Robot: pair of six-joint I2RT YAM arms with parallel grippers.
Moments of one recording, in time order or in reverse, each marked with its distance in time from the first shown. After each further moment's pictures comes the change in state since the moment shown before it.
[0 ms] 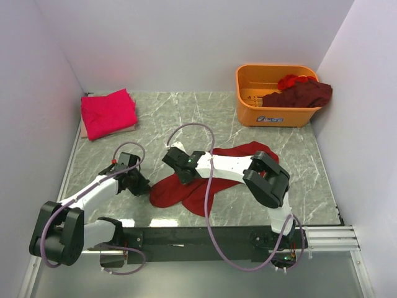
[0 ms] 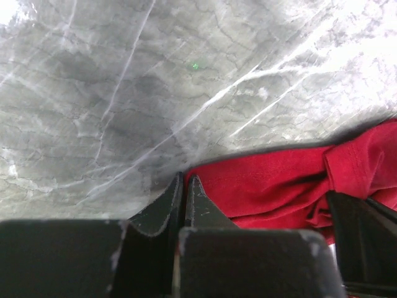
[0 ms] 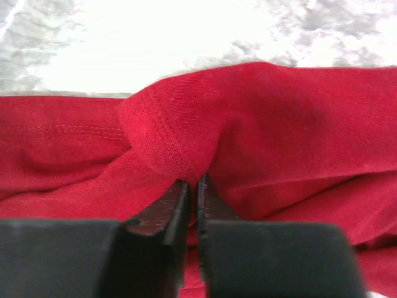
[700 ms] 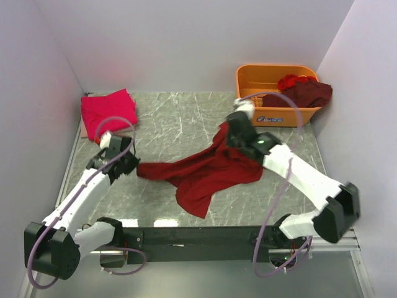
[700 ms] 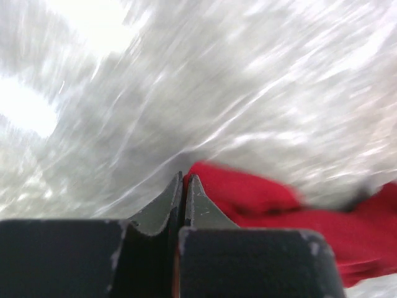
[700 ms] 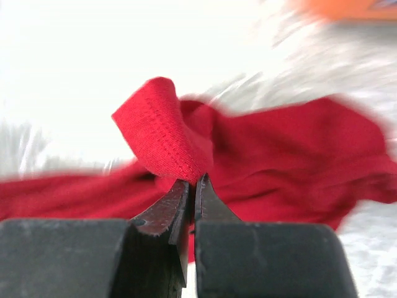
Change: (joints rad) left arm -0.005 -0.128 0.234 -0.172 -0.319 0.018; right arm -0.334 -0.611 -0.226 0.021 0.109 0.072
